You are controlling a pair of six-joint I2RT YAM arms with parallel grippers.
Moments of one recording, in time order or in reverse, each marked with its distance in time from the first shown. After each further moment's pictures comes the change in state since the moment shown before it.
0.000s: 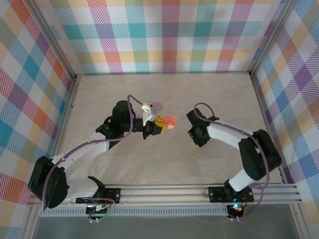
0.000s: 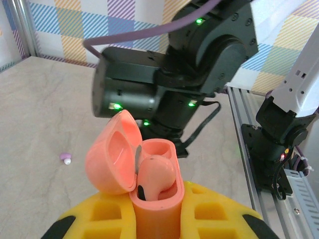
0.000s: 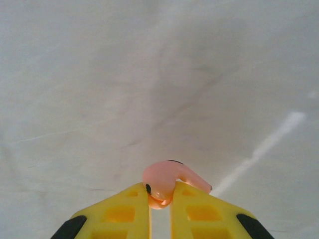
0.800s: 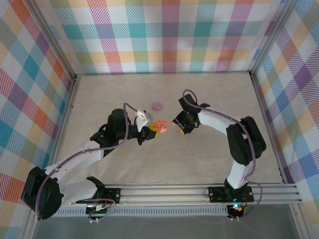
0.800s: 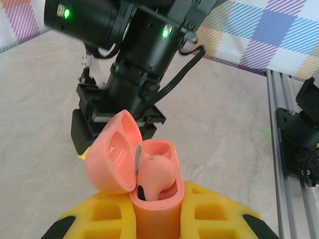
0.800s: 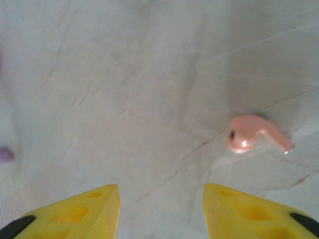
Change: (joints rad) left arm 0.014 -0.135 -0.127 -0.074 -0.188 -0.008; right arm -0.025 0.194 0.293 0.031 -0.305 -0.288
